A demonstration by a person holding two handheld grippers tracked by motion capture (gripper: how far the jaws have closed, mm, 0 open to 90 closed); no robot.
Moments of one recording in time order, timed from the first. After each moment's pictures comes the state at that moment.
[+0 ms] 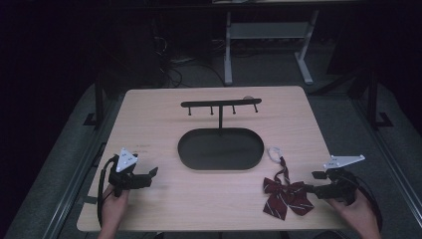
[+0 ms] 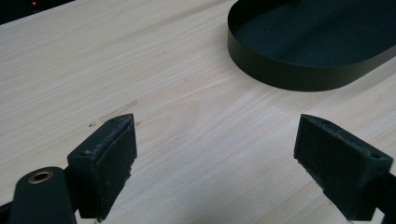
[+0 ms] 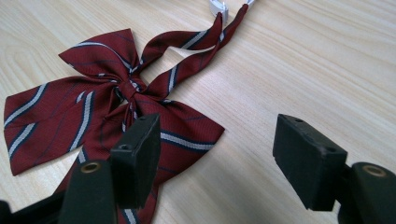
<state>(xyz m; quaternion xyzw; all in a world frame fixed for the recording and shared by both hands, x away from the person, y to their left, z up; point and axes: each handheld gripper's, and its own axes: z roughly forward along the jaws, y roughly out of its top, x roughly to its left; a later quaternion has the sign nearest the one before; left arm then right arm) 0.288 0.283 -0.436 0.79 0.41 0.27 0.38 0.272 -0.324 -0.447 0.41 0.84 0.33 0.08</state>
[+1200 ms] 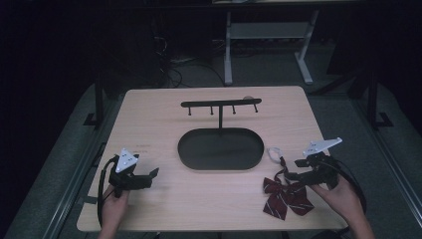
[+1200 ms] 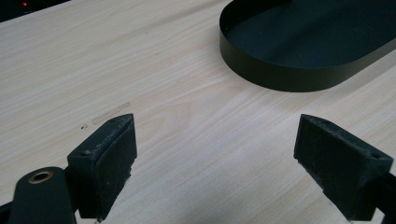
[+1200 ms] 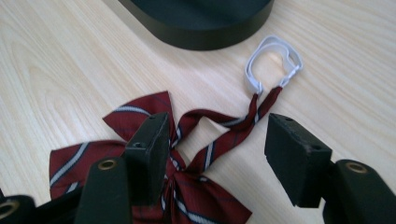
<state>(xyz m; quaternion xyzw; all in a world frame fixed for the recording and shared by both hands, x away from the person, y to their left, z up) 0.286 0.283 -0.435 0.79 0.40 0.26 0.39 0.299 -0.270 -0.406 0.36 0.87 0.32 0.09</state>
